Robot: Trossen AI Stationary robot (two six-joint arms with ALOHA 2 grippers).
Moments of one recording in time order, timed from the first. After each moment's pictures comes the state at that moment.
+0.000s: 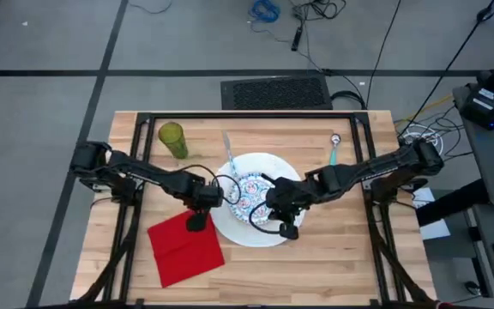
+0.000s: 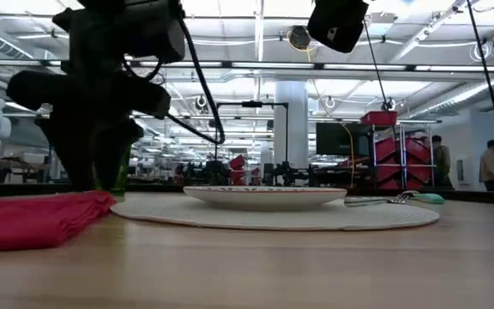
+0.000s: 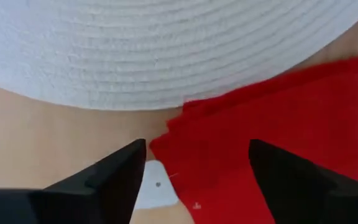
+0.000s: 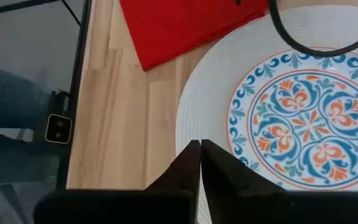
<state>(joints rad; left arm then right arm) -0.12 1.58 0.87 -0.76 0.06 -0.18 0.24 1.55 1.31 -0.64 -0.07 0.35</state>
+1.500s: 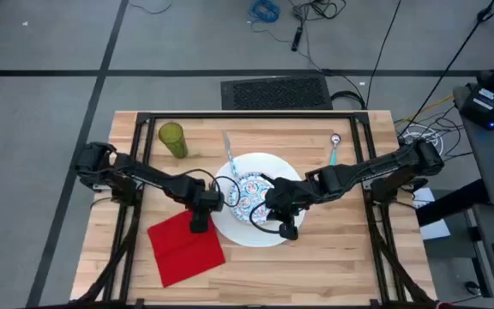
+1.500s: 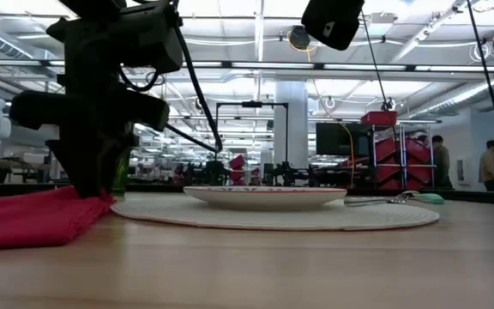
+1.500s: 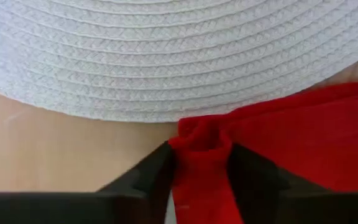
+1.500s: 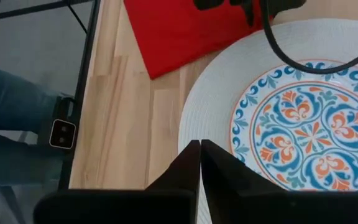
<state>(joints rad) -0.15 1.64 0.86 -0.67 0.01 -0.28 0.24 1.55 1.31 -0.61 -0.07 0.34</state>
